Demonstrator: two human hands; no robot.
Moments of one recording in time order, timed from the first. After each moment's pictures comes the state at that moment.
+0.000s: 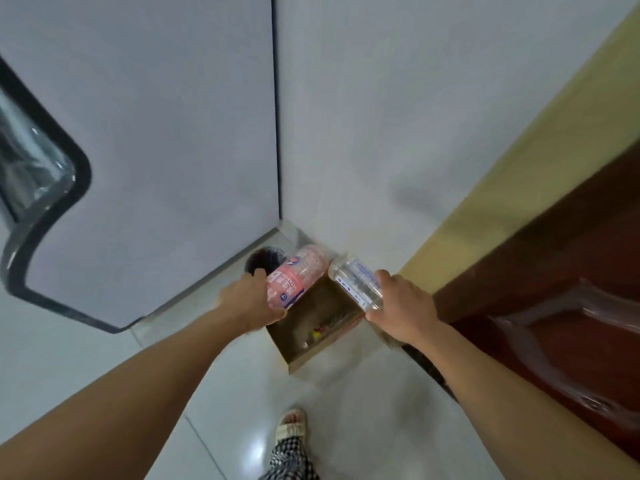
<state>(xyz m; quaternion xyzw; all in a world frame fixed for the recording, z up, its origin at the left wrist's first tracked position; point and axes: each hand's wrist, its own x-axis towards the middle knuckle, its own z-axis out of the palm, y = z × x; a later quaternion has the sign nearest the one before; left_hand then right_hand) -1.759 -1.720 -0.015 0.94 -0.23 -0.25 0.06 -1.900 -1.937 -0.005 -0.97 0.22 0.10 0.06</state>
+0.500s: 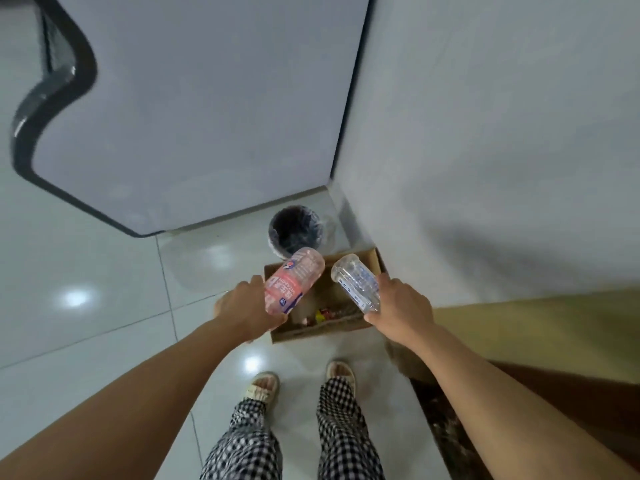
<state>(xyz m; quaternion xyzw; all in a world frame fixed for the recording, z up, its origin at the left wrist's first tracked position) -1.746 -1.779 -0.118 0.93 0.01 -0.34 0.10 -1.782 -2.030 -0.117 -0.97 0.05 0.24 0.07</state>
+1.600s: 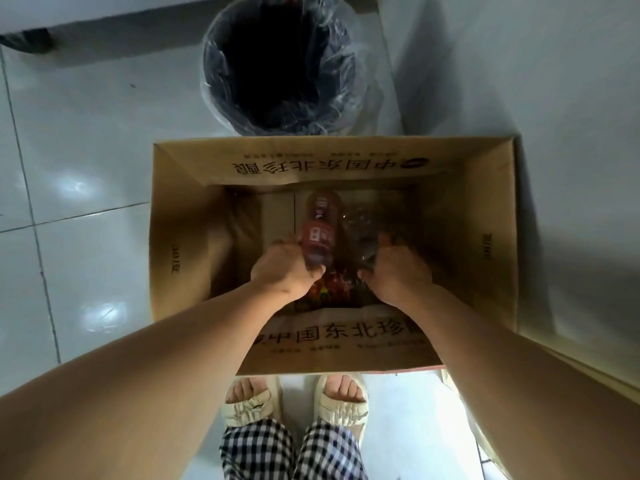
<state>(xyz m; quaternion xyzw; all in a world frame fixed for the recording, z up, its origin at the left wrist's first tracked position) -1.711 -1.900 -0.640 0.89 0.09 -0.41 0.19 -1.710 -2.067 -0.642 -0.92 0.07 0.38 0.06</state>
